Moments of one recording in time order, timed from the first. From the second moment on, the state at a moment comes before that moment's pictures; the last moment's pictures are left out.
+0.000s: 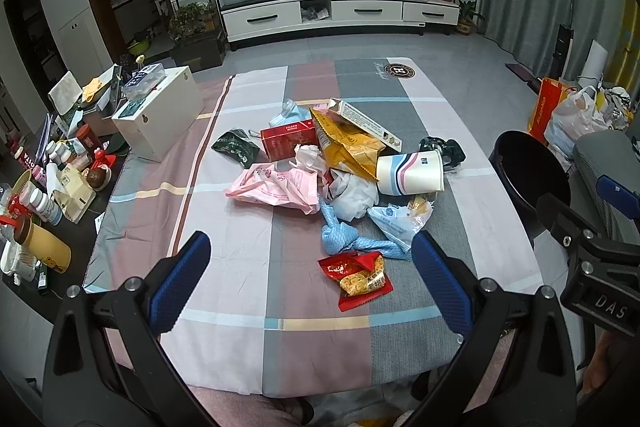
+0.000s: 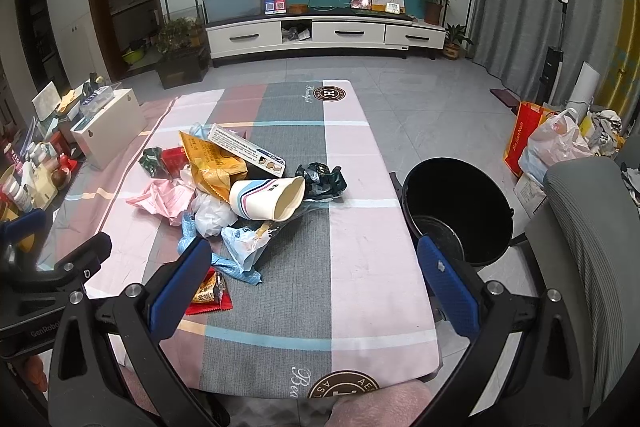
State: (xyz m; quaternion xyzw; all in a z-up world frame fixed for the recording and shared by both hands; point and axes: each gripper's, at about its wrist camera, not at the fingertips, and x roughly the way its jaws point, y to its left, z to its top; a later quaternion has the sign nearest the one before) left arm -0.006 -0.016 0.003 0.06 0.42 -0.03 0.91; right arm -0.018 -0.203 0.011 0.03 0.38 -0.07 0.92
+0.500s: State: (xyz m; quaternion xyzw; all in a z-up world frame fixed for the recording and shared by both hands) left arm -0.005 -0.020 0.004 0.07 0.42 -0.04 0.91; right arm -0.018 -0.204 0.012 0.03 0.38 -0.08 0.92
